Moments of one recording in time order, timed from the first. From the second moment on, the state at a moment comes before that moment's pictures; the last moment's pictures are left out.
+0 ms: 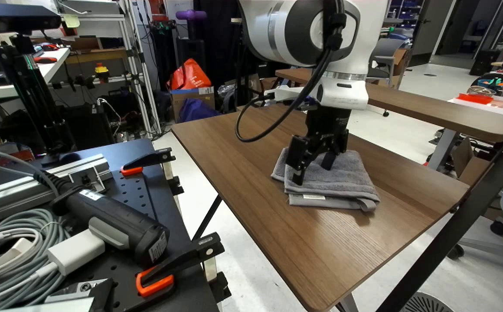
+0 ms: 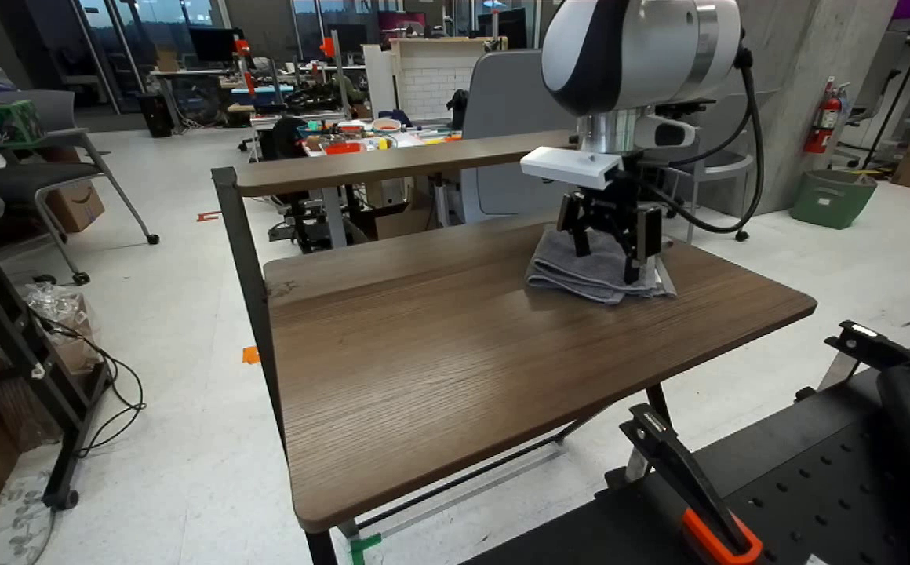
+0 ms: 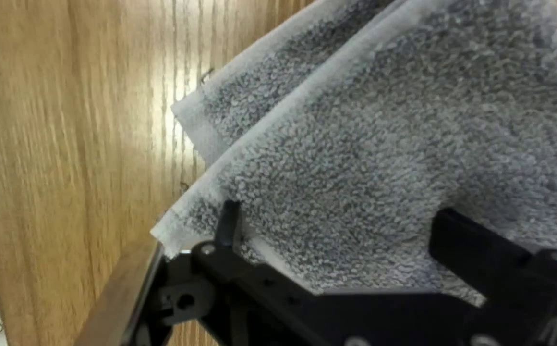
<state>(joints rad) 0.11 0.77 -0.14 -1.82 0.08 2.47 1.33</state>
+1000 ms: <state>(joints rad) 0.36 0.77 -0.10 -1.82 -0.03 2.47 1.33</state>
